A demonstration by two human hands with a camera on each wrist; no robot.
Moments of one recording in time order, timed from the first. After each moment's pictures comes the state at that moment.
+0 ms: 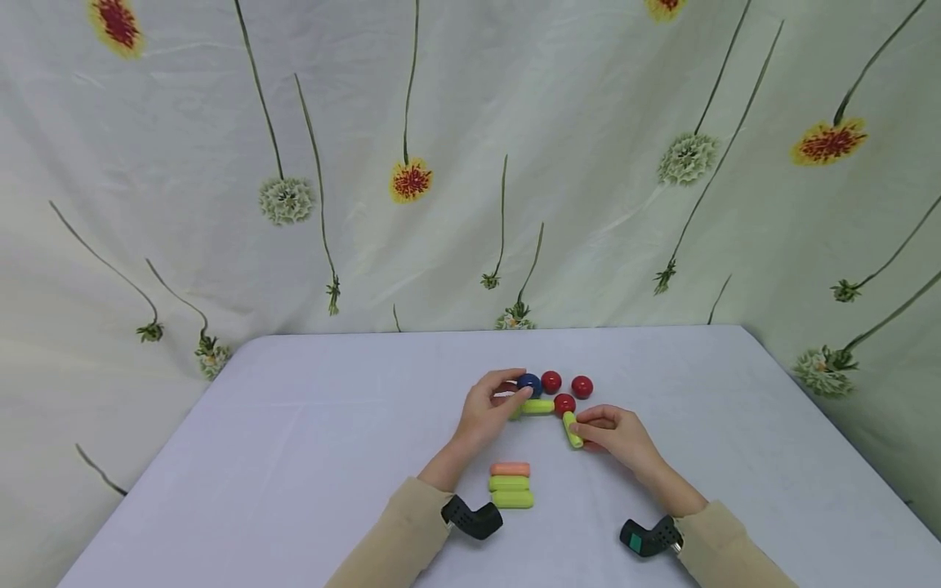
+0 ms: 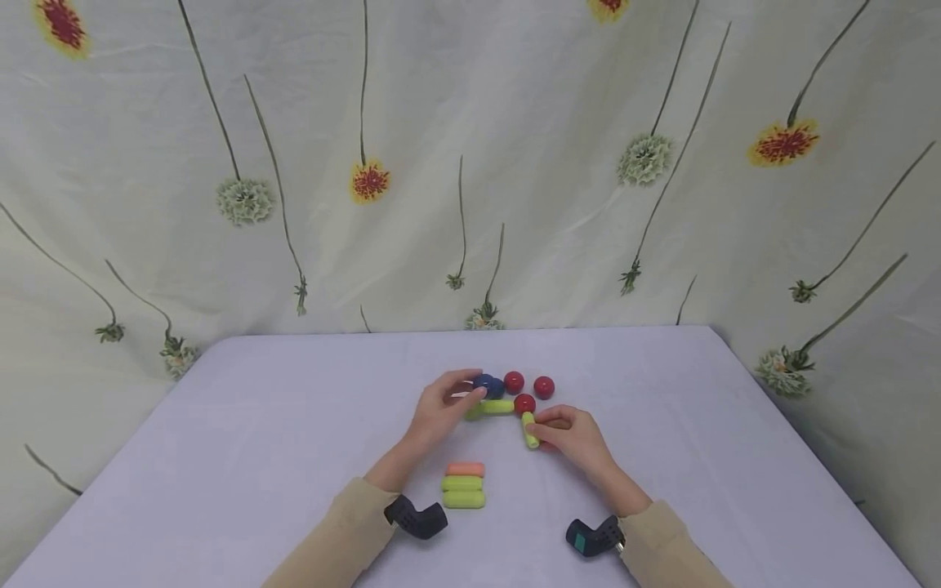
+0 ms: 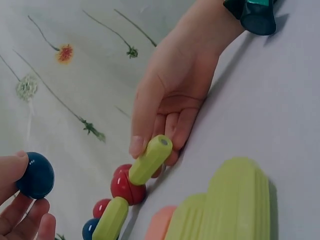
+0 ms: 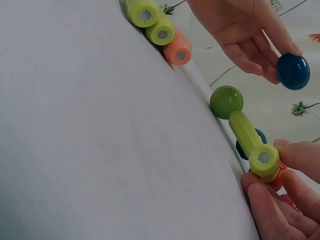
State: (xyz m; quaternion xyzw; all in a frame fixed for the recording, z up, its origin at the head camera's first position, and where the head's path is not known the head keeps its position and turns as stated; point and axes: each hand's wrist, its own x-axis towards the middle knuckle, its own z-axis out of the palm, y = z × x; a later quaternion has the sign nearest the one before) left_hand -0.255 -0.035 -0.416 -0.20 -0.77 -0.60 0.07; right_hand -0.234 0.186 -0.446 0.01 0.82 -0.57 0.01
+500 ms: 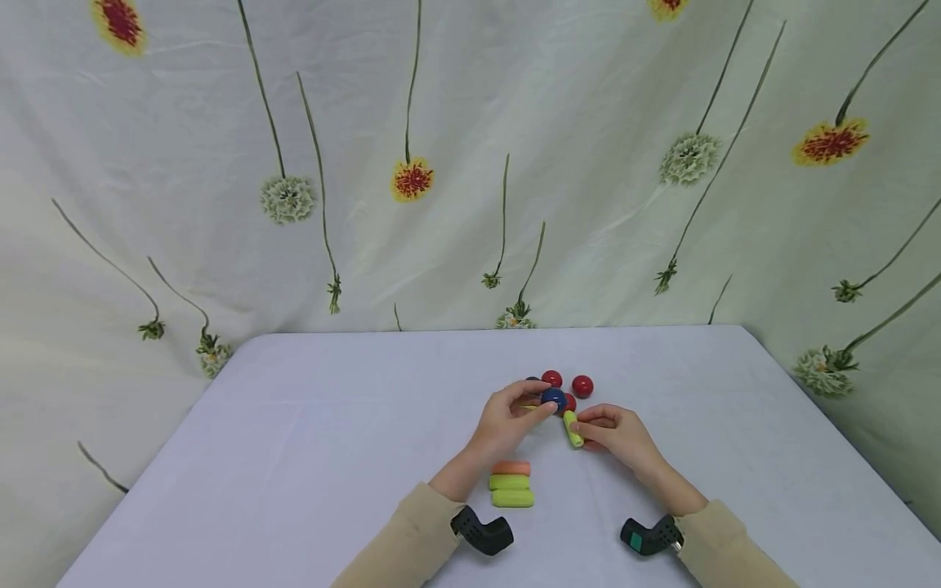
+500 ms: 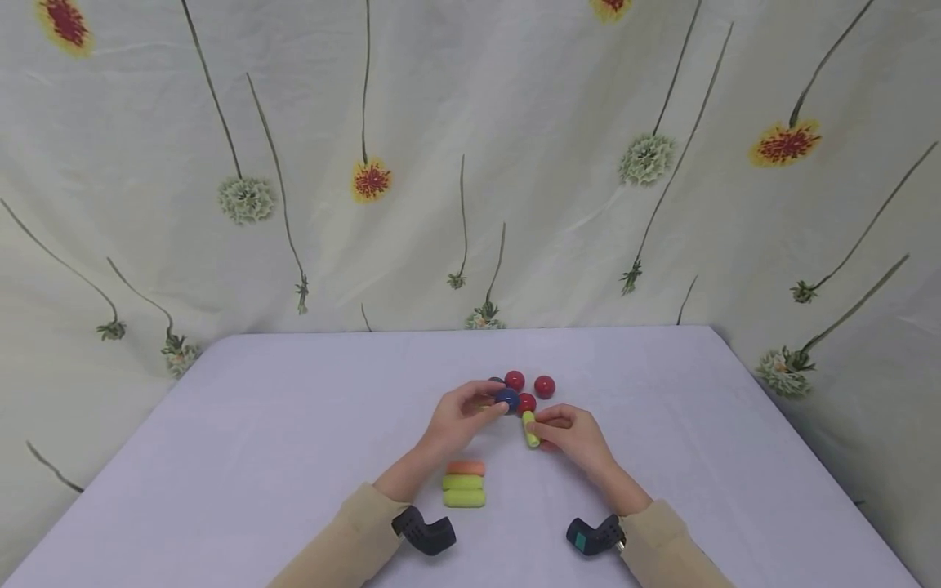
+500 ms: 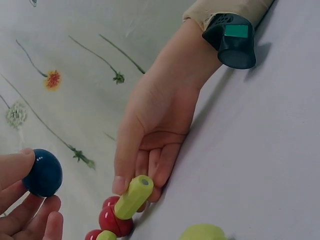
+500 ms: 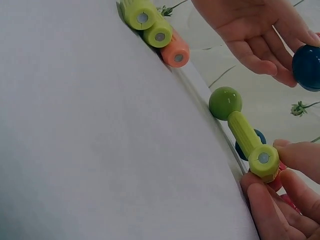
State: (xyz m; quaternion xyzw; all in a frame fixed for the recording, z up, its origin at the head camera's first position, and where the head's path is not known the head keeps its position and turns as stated) left_hand -0.233 -0.017 -0.403 -0.21 -0.76 -0.62 0.00; right_hand -0.234 0.187 -0.446 0.00 0.82 -0.58 0.02
